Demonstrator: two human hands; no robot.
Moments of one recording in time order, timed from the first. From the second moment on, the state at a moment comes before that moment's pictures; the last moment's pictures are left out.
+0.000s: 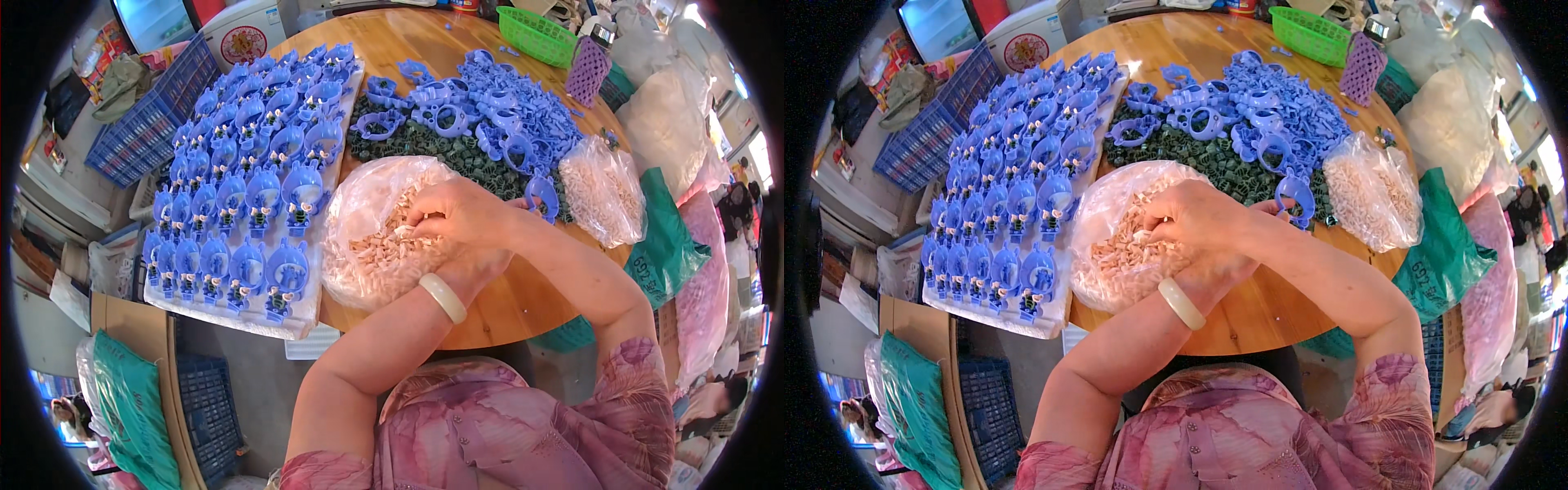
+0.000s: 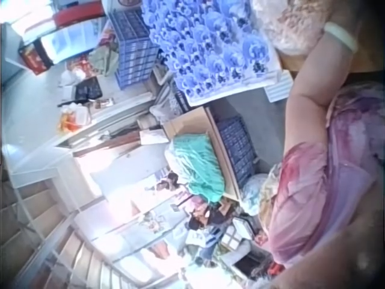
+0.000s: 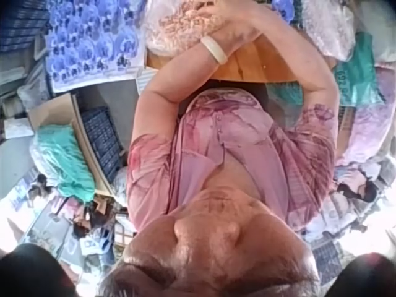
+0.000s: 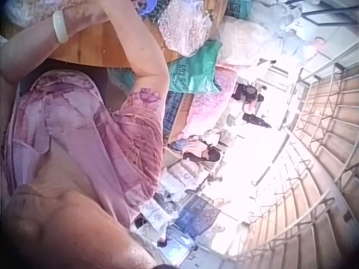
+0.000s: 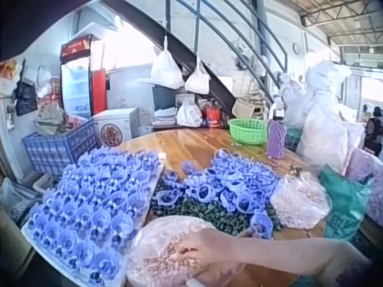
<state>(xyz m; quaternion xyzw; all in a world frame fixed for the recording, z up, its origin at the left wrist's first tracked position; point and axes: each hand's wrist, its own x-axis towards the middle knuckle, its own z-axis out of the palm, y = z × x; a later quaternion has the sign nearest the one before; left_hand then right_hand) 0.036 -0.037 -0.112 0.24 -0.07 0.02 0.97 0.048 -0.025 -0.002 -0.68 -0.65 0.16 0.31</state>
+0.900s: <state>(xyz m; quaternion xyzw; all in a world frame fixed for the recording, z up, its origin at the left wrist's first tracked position) 0.030 -0.035 -0.094 0.30 -0.06 -0.01 0.95 0.036 -0.018 -0.011 -0.64 -0.69 0.11 0.32</state>
